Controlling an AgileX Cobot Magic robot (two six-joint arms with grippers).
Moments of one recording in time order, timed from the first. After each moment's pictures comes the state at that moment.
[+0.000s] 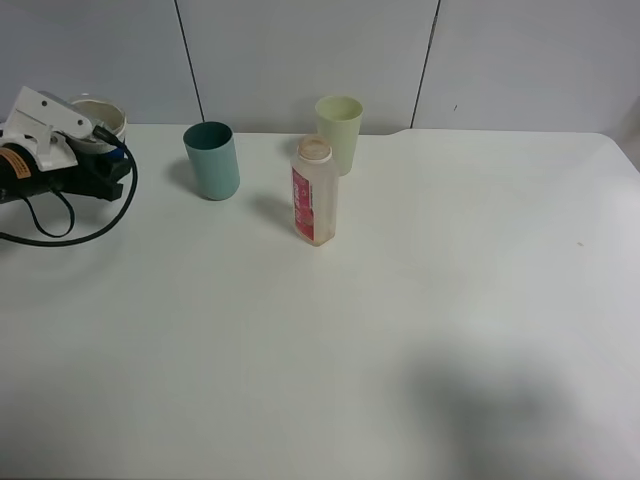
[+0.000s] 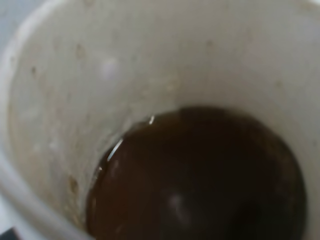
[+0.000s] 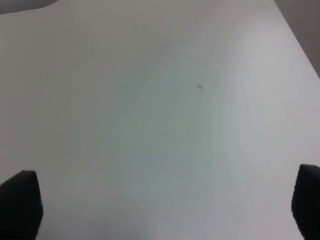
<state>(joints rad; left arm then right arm) 0.19 1.93 -0.74 0.64 -0.76 -0.05 0.00 0.00 -0.50 -0.07 1.07 0.12</state>
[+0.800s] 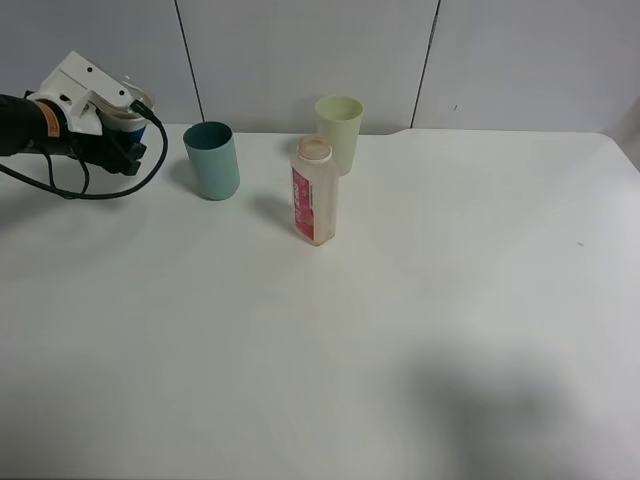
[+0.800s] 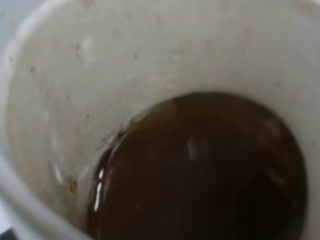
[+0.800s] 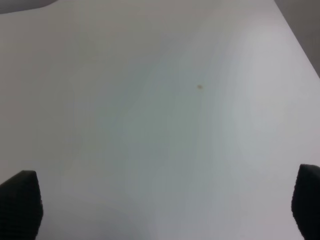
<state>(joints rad) 0.04 1.89 -0.95 0.79 -0.33 -0.18 0.00 0.00 -0.50 -0.07 1.07 0.12</state>
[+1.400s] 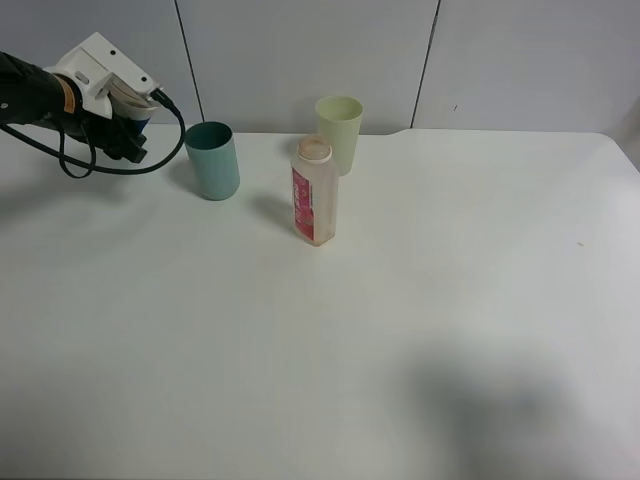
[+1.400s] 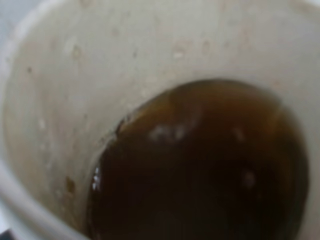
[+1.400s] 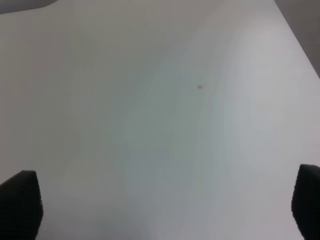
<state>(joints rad) -0.06 1.87 -1.07 0.81 -0.05 -0.18 0.00 0.00 -0.50 -0.07 1.07 0.12</state>
